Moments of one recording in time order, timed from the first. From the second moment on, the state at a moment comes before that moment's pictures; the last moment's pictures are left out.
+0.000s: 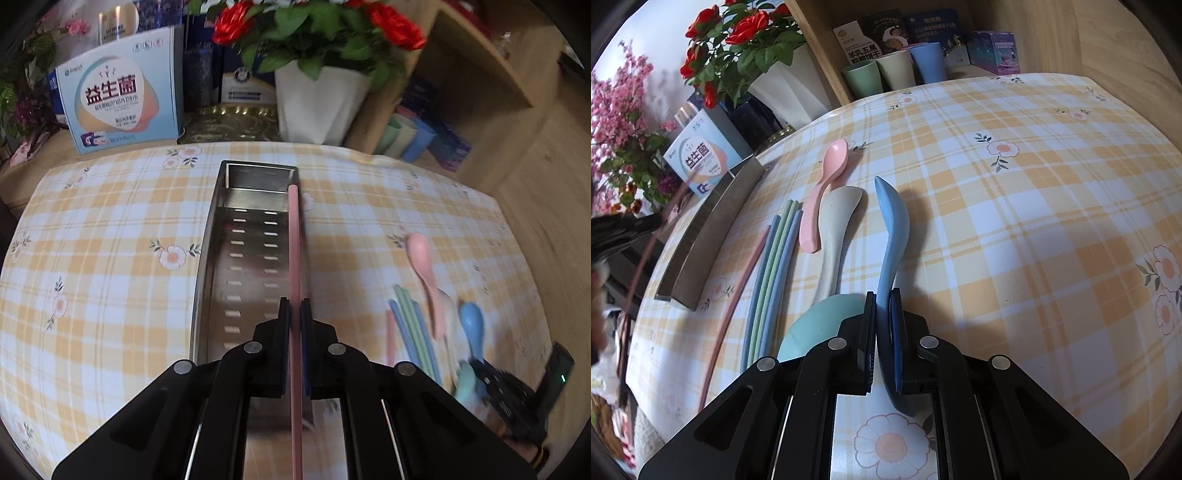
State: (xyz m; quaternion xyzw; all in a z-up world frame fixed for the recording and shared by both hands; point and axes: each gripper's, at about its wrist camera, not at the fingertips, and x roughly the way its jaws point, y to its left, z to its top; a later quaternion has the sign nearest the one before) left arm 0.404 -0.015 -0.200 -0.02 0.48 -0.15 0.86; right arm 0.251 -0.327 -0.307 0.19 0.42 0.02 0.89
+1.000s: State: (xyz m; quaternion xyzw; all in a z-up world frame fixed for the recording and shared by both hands) left arm 0.425 -0.012 -0.198 -0.01 0.48 -0.15 0.87; right arm 0.254 -0.328 -0.308 0.19 0.42 0.02 0.89
